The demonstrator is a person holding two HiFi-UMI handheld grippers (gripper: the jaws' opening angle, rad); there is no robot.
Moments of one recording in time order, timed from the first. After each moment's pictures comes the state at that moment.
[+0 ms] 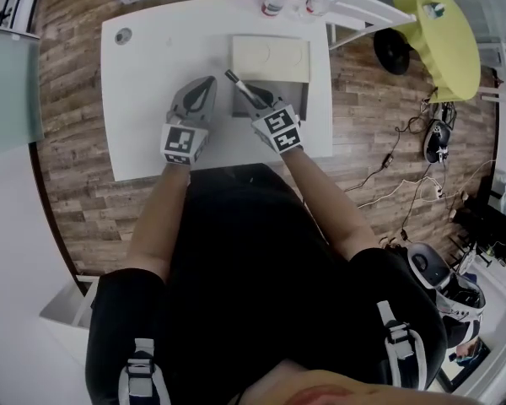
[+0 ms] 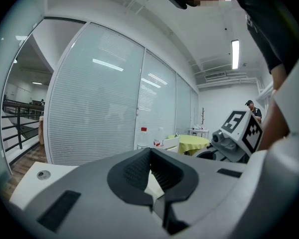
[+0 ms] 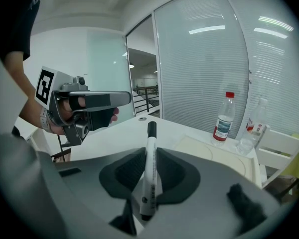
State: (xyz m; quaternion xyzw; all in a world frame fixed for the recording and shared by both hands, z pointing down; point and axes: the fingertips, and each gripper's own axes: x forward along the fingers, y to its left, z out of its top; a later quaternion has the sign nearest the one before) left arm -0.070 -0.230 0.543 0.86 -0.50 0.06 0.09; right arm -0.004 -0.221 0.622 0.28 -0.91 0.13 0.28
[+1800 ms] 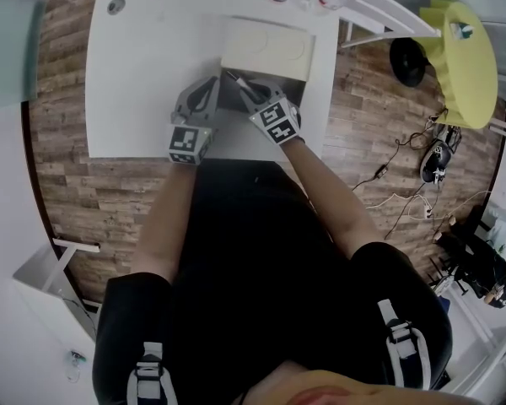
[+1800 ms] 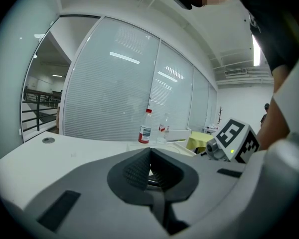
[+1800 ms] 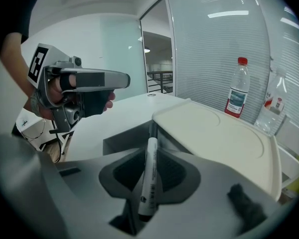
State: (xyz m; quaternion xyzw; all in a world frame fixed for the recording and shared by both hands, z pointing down) left arm -0.019 -0.219 0.620 0.80 -0.57 0.07 0.16; right arm 0.045 -0.217 0.725 0.18 -0.91 0.11 0.36
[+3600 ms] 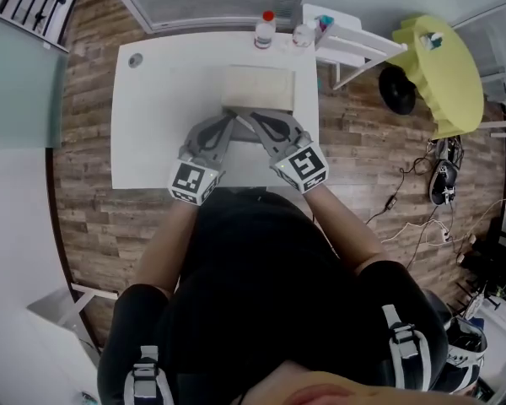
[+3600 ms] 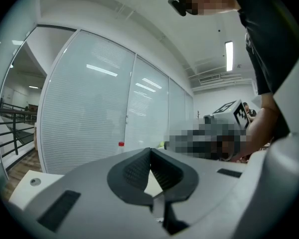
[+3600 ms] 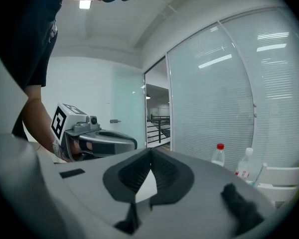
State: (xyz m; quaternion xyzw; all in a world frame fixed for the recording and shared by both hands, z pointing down) left arm 0.040 -0.182 0.457 0.87 -0.49 0.05 0.07; right arm 0.077 -0.194 0.463 0.22 -0.97 0.03 0.11
